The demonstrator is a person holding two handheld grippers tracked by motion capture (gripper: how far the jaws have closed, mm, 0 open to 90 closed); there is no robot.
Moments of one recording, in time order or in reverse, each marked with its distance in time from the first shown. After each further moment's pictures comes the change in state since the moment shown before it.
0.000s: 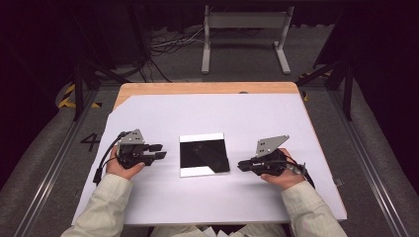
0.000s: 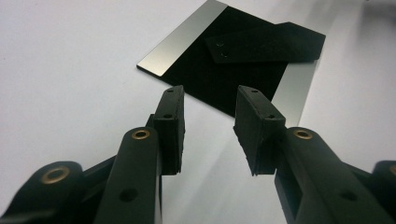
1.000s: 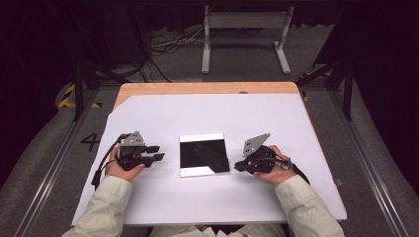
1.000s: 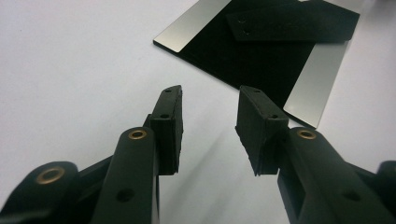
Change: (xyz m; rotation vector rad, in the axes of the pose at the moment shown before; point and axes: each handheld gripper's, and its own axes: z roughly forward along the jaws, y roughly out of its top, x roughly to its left) left arm 0.000 -0.008 0.003 0.054 0.066 -0.017; right arm -0.010 0.008 0.030 0.204 -0.010 -0.033
